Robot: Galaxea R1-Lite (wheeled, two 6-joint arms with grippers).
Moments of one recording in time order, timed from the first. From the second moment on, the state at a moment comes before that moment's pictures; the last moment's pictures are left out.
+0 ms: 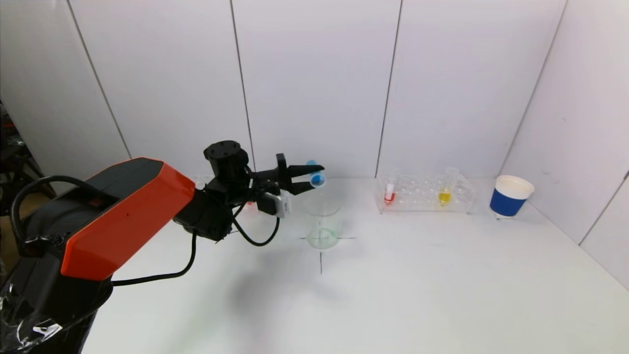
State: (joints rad) left arm -0.34 2.39 -1.39 -1.20 -1.02 1.28; right arm 0.00 0.00 0.00 -0.01 -0.01 -0.01
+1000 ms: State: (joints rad) left arm -0.34 2.44 -1.40 -1.21 -1.01 1.40; right arm 0.00 0.00 0.00 -0.01 -0.01 -0.01
